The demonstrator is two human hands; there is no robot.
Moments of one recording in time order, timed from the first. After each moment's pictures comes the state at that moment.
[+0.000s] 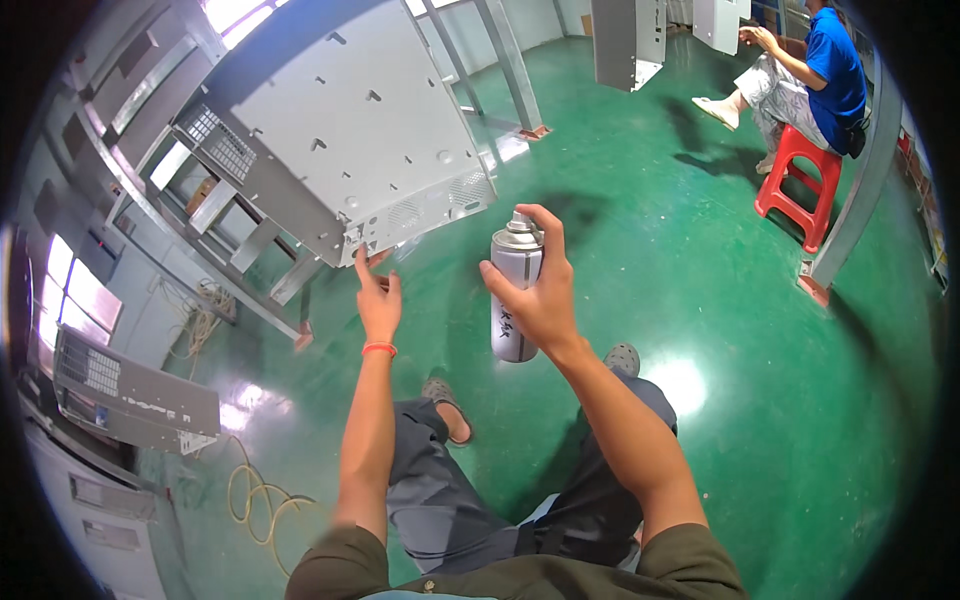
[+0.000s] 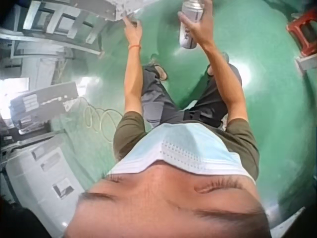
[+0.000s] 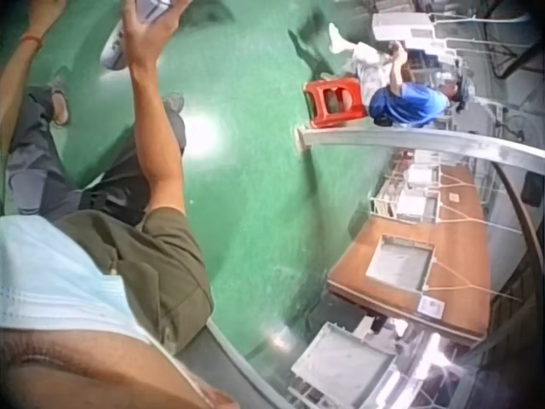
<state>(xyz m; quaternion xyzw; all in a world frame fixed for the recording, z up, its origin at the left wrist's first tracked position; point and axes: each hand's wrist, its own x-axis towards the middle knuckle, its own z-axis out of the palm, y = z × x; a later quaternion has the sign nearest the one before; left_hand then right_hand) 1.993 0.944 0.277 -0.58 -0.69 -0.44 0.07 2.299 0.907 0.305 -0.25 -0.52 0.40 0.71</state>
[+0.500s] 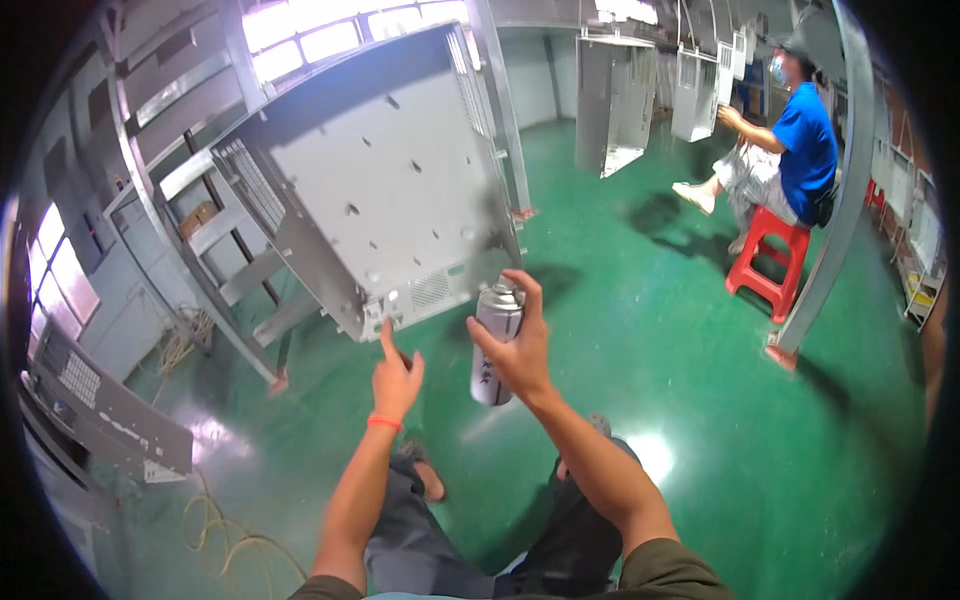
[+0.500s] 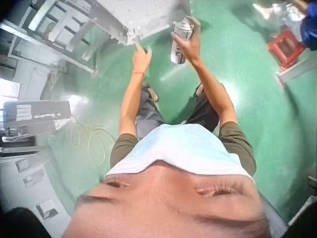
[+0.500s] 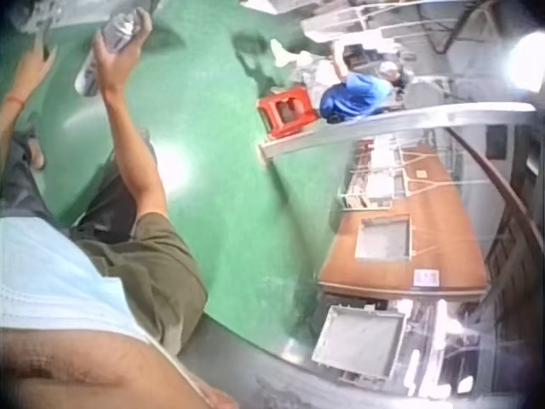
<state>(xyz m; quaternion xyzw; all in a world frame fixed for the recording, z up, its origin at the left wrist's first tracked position) 2.024 0.902 0.292 -0.62 -0.70 -0.37 0.03 2.273 0.921 0.343 -0.22 -0.57 0.32 0.73</state>
